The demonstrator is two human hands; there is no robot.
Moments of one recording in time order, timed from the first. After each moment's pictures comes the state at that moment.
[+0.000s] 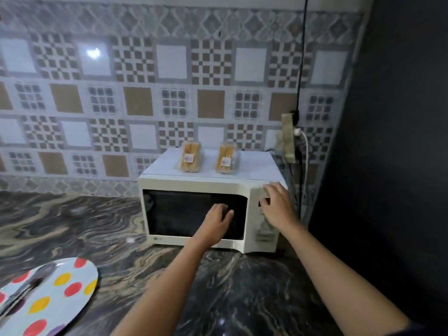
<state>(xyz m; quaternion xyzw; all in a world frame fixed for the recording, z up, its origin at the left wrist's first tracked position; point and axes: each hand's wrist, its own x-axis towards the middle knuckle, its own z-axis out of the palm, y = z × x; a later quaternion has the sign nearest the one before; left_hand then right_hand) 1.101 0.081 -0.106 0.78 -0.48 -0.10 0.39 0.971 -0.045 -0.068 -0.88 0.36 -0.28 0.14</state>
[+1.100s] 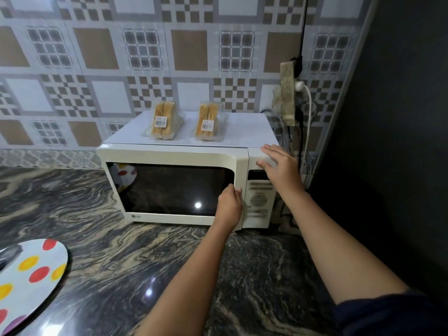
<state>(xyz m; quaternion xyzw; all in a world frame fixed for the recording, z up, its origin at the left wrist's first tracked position) 1.069 -0.020 -0.167 0.75 -0.39 -0.12 0.53 0.979 -0.125 -0.095 -0.83 0.26 -0.44 0.22</state>
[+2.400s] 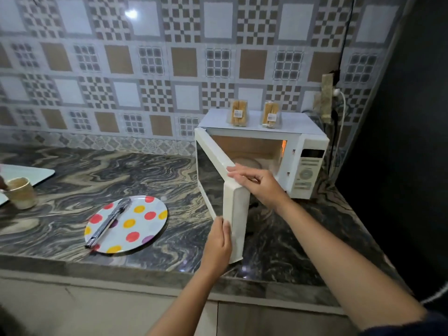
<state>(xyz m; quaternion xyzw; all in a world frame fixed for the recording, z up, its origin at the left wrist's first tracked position) 1.062 0.314 -0.221 0.71 -0.40 -0.08 0.57 0.995 0.196 -0.076 -0.83 0.09 -0.24 0.49</state>
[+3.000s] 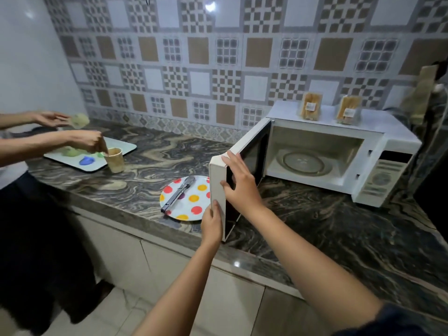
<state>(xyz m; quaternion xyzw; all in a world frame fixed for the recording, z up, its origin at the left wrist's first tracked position) 1.142 0.425 -0.213 0.73 -0.08 -0.11 0.67 1.107 0.347 -0.111 -0.89 0.04 -0.30 0.34</state>
